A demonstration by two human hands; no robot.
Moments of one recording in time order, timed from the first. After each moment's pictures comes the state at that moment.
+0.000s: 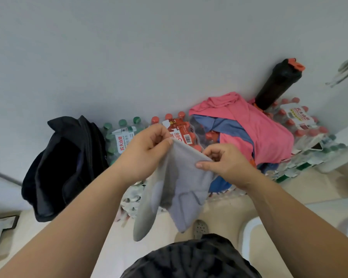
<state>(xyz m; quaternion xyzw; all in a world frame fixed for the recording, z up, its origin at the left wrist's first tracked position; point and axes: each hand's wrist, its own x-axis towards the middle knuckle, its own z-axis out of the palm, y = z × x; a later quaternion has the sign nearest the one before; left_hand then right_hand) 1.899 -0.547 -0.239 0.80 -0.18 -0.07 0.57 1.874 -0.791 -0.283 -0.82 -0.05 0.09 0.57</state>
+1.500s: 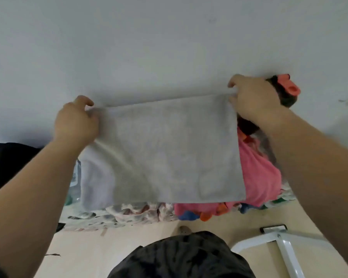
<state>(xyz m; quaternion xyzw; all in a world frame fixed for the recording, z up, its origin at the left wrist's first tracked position) 2.130 -0.609 -0.277 0.97 0.12 0.10 0.18 2.147 -1.027 -0.228 -1.00 -0.01 -0.05 0.08</state>
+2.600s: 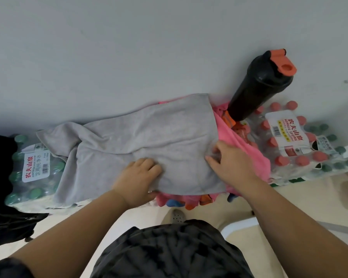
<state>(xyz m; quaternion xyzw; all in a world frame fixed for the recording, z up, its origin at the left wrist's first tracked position) 2.017 -0.754 -0.413 0.94 -0.32 -0.07 0.07 2.027 -1.054 -0.384 -0.98 0.00 0.06 0.20</state>
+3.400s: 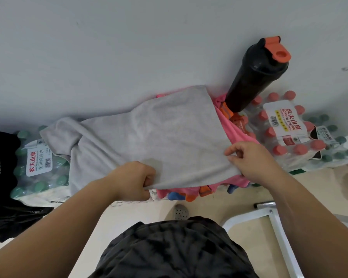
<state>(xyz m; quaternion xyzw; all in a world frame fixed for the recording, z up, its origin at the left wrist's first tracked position) 2.015 -0.746 -0.379 0.92 -0.28 -0.27 0.09 2.001 -1.092 -0.350 -0.93 0.09 0.16 0.33</state>
